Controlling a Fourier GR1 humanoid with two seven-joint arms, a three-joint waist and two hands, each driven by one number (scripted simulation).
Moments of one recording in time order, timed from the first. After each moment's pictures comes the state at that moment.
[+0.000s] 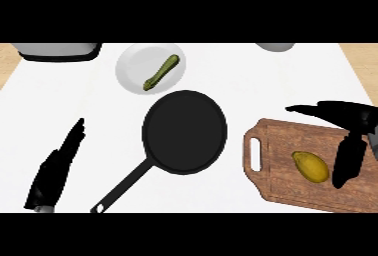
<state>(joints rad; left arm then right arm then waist) 0.07 0.44 -0.22 -1.59 0.04 0.23 0.12 -0.47 -0.72 0.29 -1.51 0.02 0.86 0.62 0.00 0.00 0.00</state>
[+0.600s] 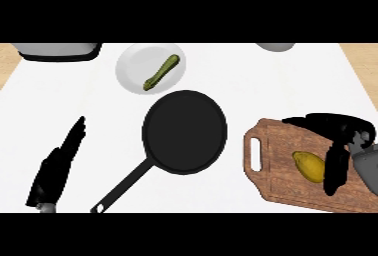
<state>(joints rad) 0.06 0.39 -0.18 -1.59 0.00 0.19 0.13 -0.42 -0.65 0.31 -1.50 0.17 0.90 0.65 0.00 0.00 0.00</state>
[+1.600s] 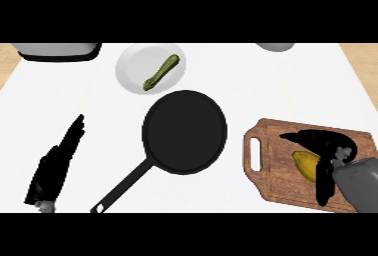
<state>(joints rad) 0.06 0.31 -0.08 -1.60 -0.08 0.10 0.14 -0.31 -0.53 0.28 -1.43 0.48 0.92 0.51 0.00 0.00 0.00</state>
